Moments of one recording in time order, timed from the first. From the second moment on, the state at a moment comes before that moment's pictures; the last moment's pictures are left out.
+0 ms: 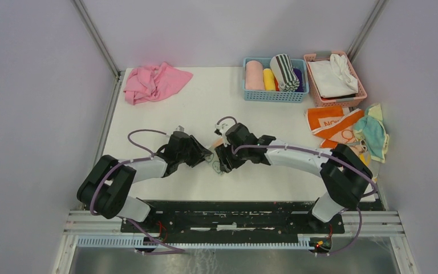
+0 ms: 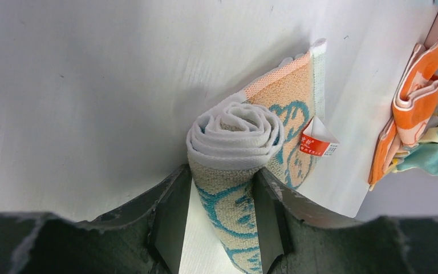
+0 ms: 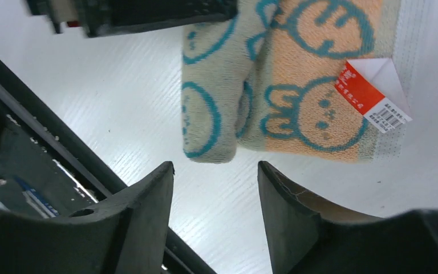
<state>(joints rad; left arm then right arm) -0.50 1.45 0.46 0.23 0.10 -1.08 0.85 1.63 1.00 -0.31 -0.19 0.32</state>
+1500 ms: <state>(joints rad) -0.51 1.05 0.37 -0.14 -0.05 -1.11 0.97 1.79 1.06 -0.17 -0.21 0.11</state>
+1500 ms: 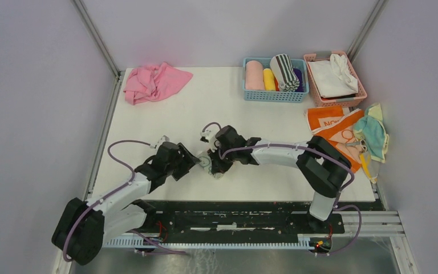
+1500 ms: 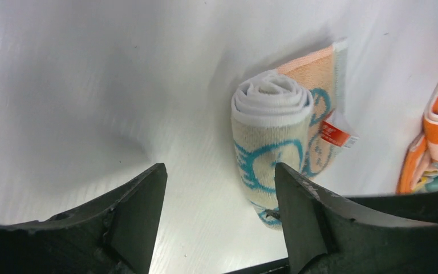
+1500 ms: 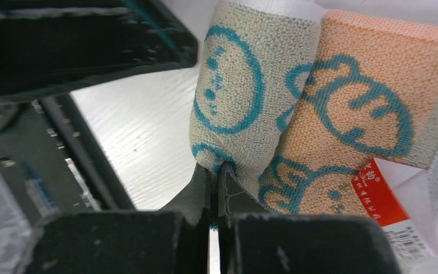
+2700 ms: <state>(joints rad) -0.51 1.37 0.41 0.24 0.13 -1.10 0.58 1.91 0.89 0.11 -0.86 0.59</state>
